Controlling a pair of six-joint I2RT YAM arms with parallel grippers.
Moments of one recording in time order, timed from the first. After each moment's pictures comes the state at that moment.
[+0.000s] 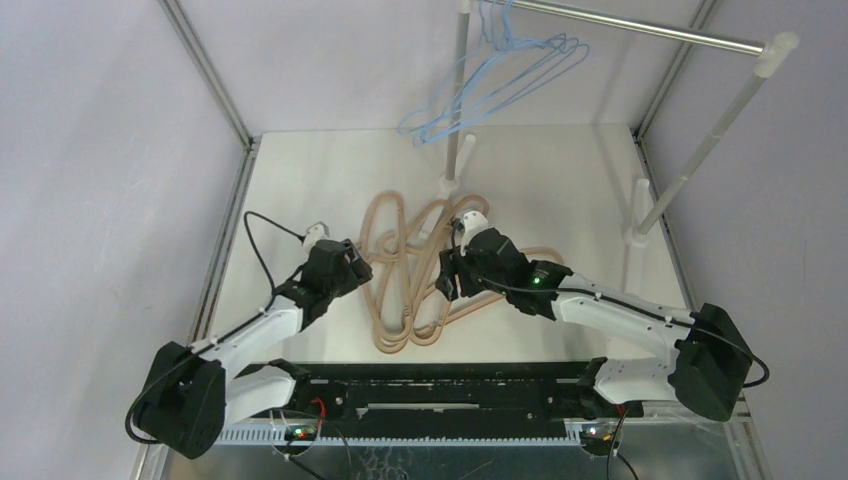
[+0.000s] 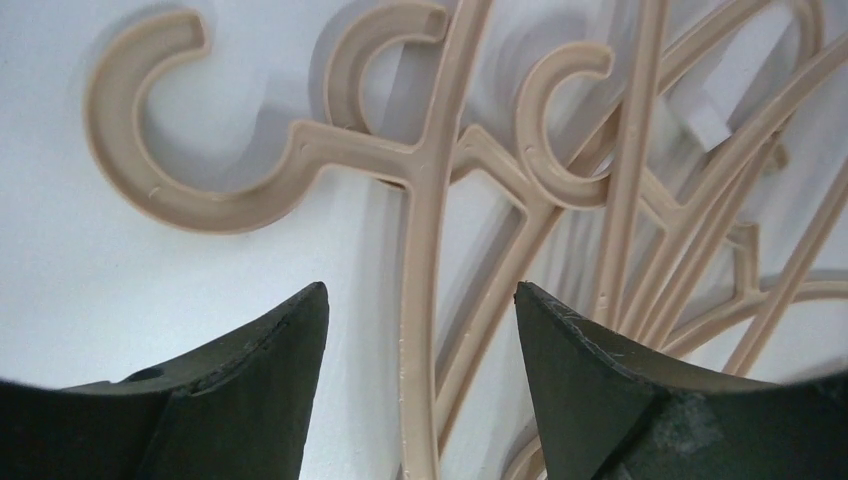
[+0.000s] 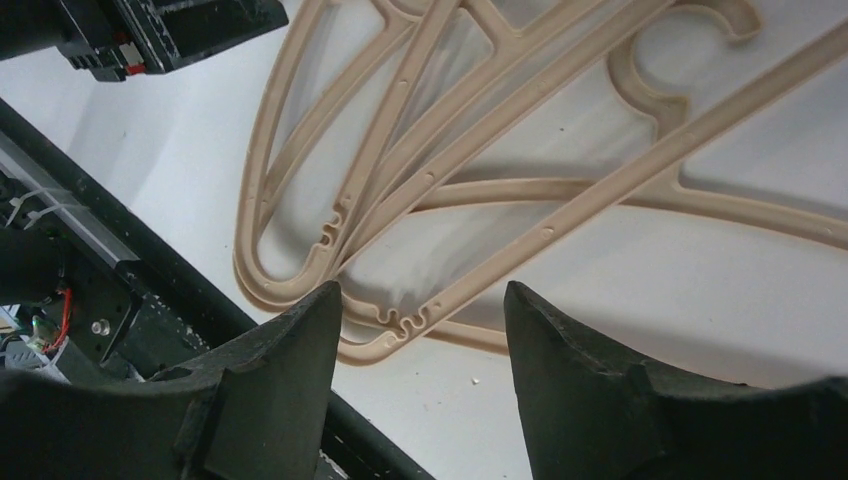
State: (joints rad) left arm -0.44 1.12 0.46 -0.11 -0.24 -0.80; right arm 0.90 1.23 0.82 -0.25 0.07 0.41
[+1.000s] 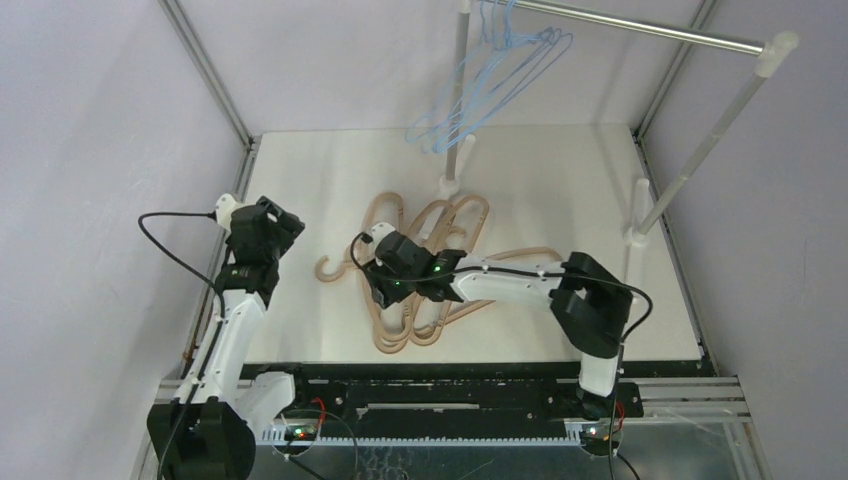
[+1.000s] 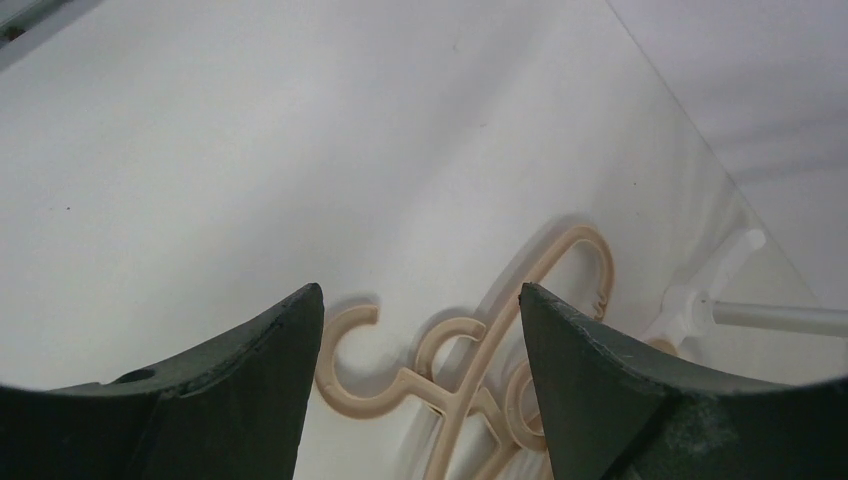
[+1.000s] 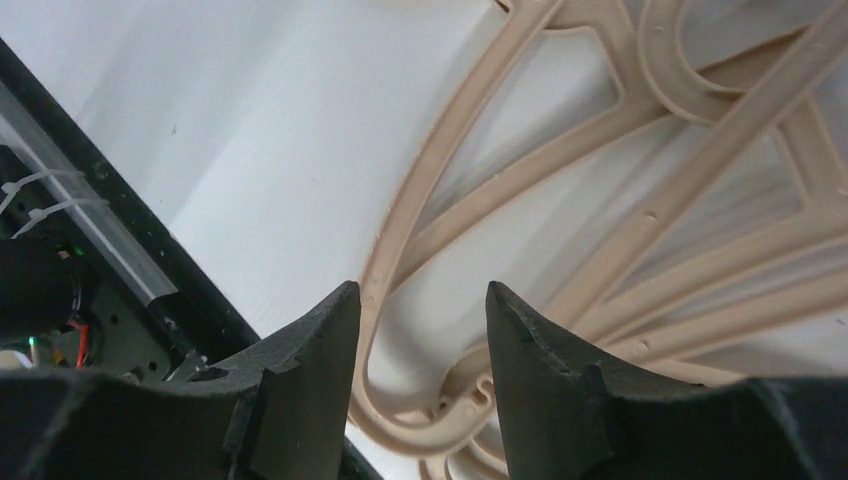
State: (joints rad) left arm 0.01 0.95 0.72 -0.28 -0.27 -0.73; right arm 1.09 1.81 1.29 -0.25 0.04 0.38
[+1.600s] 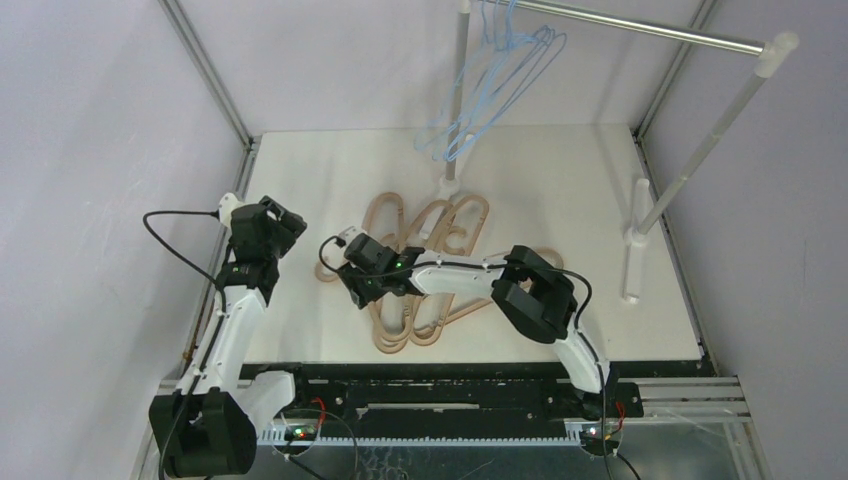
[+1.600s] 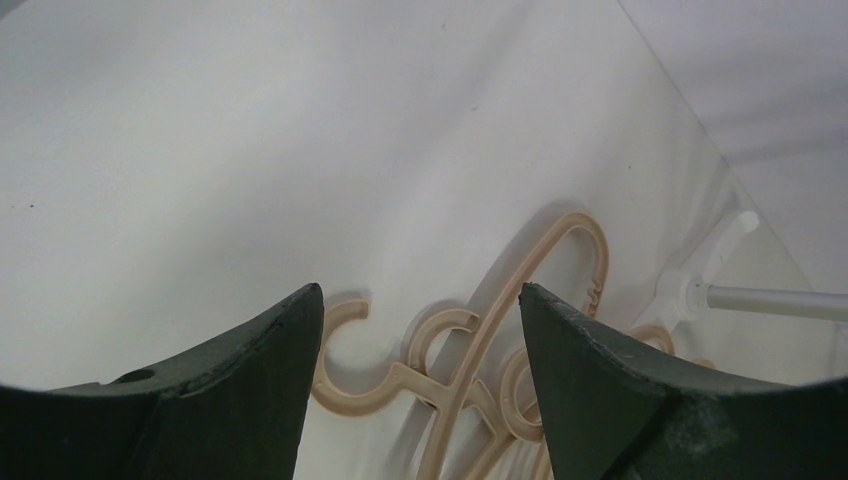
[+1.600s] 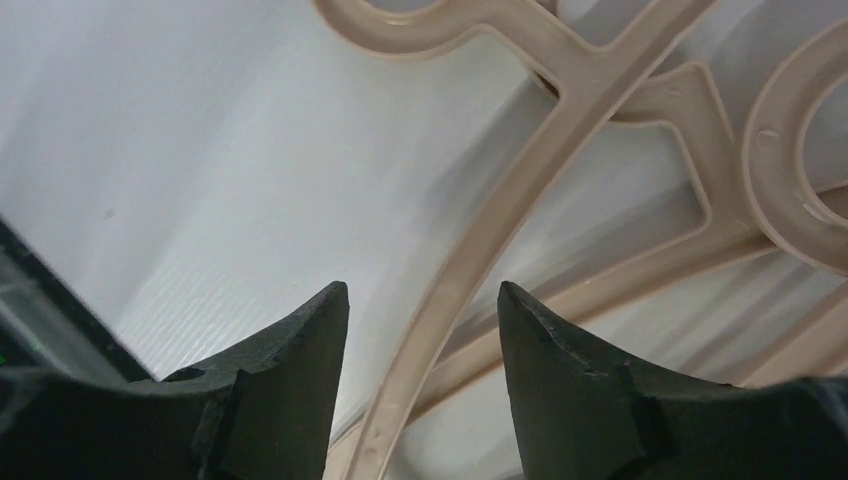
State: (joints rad) left arm 0.05 0.99 0.71 -0.25 -0.20 -0.73; right arm 1.10 2.14 1.59 -0.32 0.03 0.37
